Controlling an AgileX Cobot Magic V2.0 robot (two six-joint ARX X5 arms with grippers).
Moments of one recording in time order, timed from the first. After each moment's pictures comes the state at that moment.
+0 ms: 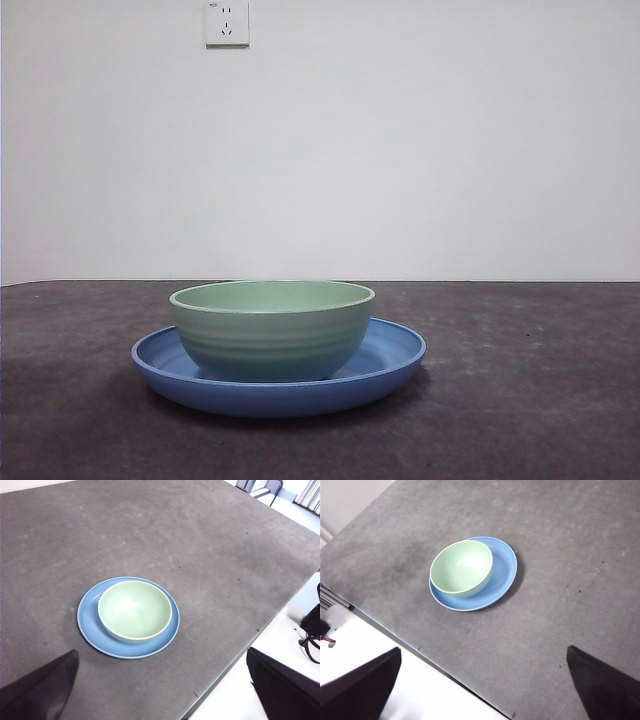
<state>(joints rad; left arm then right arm) -0.70 0.44 1.02 -1.04 0.15 -0.10 0.46 0.44 1.13 -1.28 -0.26 0.19</state>
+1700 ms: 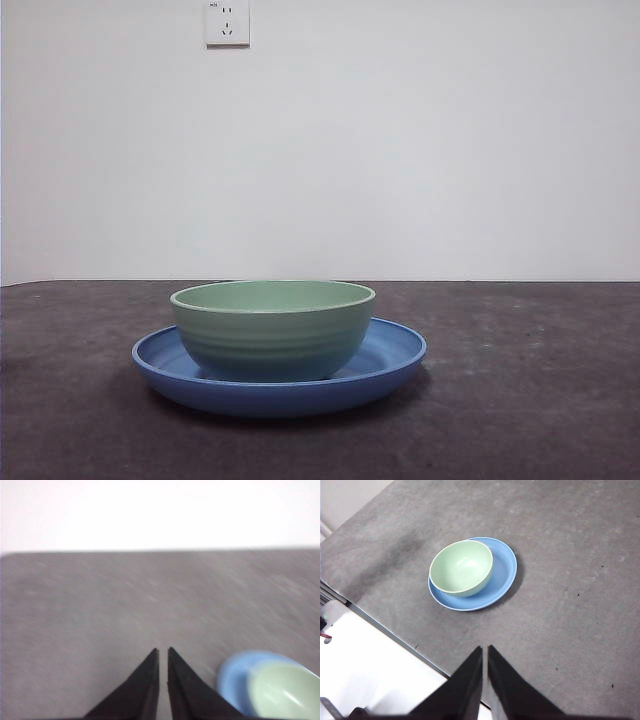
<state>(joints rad) -0.17 0.35 0.61 -0.46 0.06 -0.06 0.46 0.44 1.13 -1.27 -0.26 0.15</state>
